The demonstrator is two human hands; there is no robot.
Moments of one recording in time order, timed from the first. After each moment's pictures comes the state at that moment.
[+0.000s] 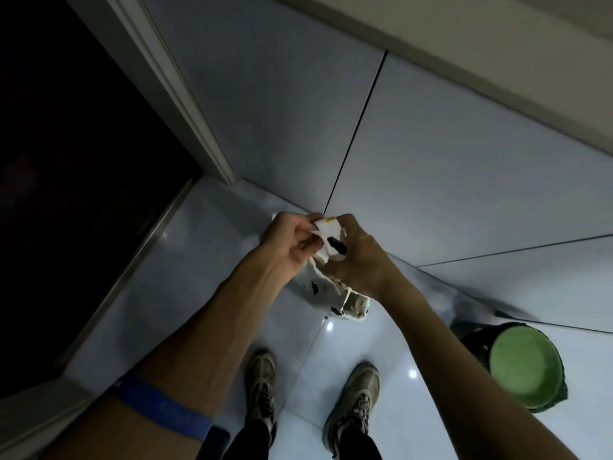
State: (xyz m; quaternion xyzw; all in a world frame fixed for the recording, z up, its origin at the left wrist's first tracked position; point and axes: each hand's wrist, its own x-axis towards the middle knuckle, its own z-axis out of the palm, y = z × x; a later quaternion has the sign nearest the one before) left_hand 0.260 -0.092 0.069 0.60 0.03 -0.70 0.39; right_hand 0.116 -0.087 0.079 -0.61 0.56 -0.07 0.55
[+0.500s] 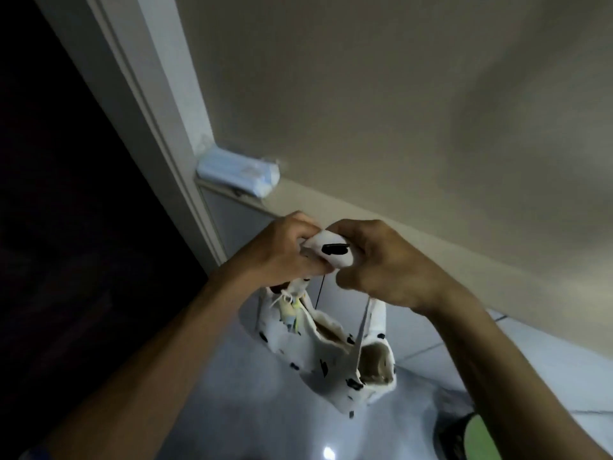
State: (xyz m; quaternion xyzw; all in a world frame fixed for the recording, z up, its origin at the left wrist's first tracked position) left_hand 0.302 -0.121 0.410 0.53 -0.70 -0.40 0.27; right_hand 0.116 -0.108 0.470 -0.77 0.45 -0.16 0.43
